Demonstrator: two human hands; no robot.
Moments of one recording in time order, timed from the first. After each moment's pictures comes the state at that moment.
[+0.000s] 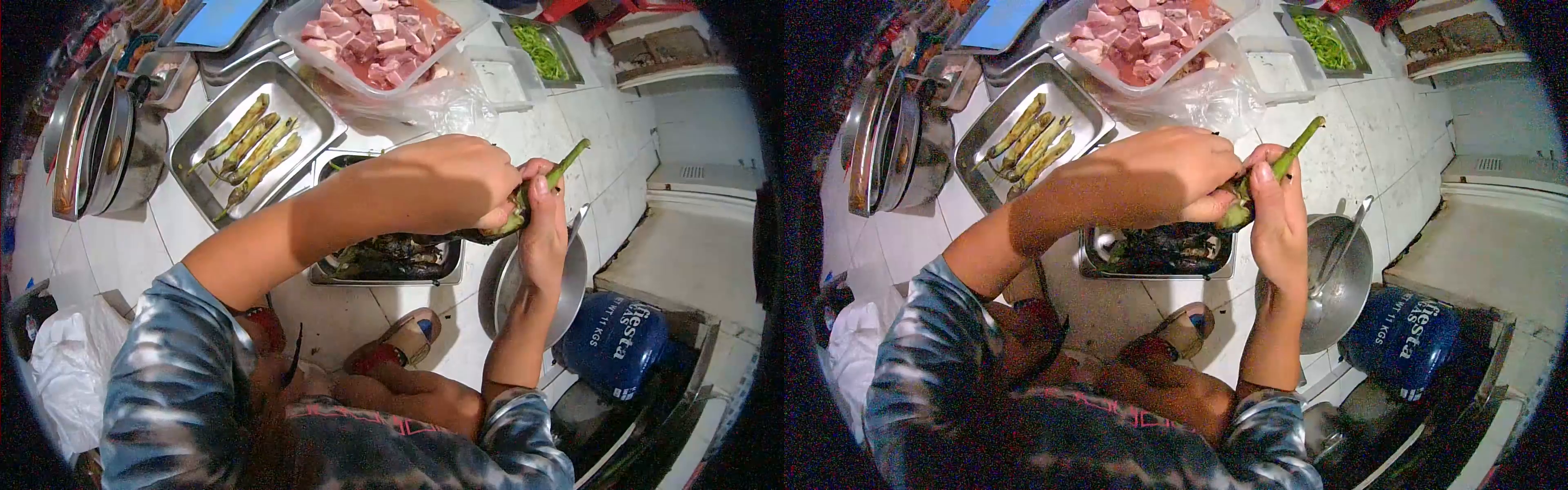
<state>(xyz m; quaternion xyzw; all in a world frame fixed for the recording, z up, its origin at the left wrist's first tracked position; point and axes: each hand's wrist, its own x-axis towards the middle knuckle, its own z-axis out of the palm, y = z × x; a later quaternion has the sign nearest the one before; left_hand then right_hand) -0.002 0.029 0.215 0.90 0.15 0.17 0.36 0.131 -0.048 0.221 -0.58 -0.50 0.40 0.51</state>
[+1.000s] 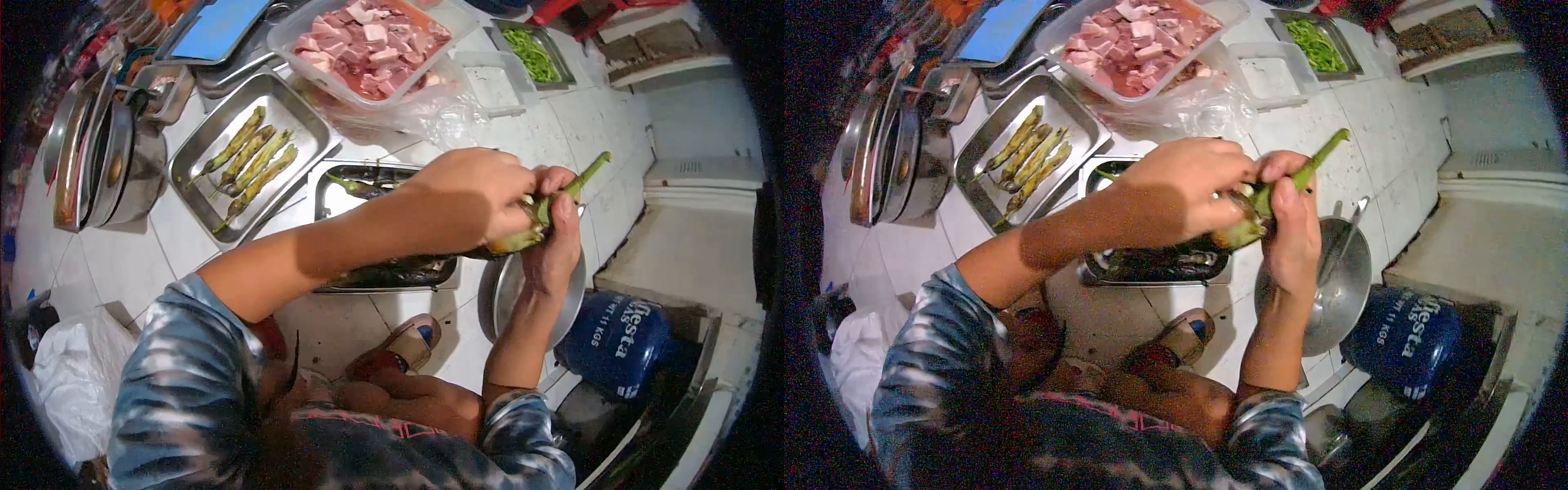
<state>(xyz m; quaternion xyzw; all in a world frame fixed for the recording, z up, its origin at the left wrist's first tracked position) 0.013 0.017 0.213 0.85 0.16 0.33 0.37 0.145 -0.051 0.221 -0.47 -0.47 0.44 0.60</state>
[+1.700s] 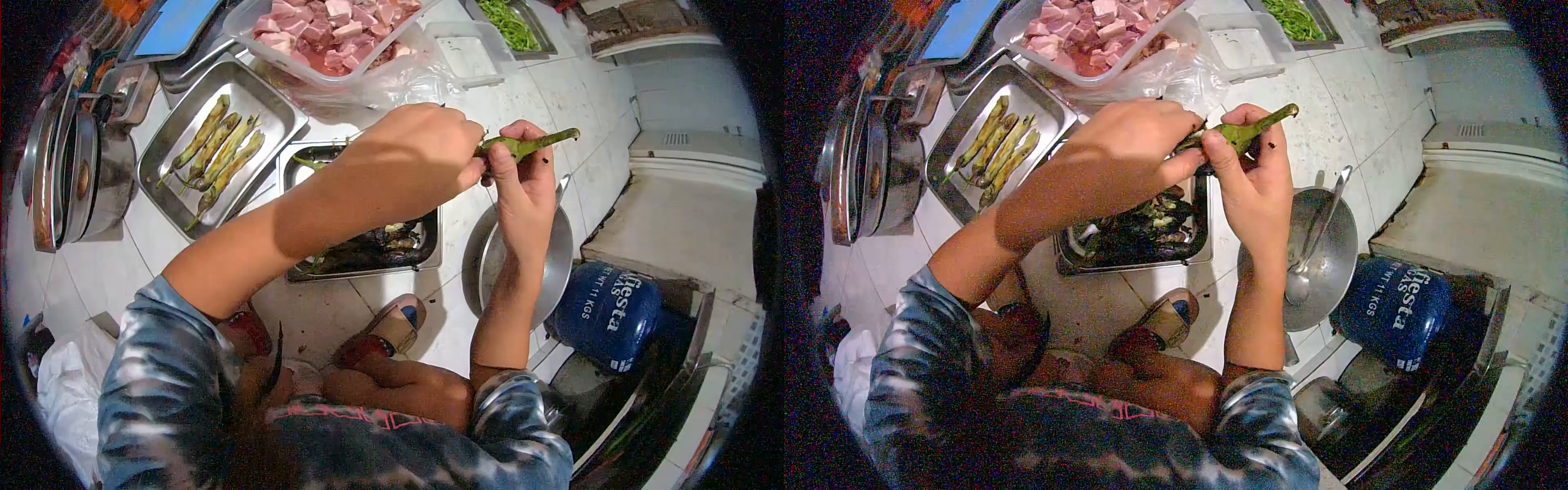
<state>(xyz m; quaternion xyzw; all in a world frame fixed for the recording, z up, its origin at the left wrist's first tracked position) 0.012 0.023 0.207 0.89 0.23 0.27 0.27 0.152 -0.039 0.206 -0.58 -0.50 0.35 0.54</state>
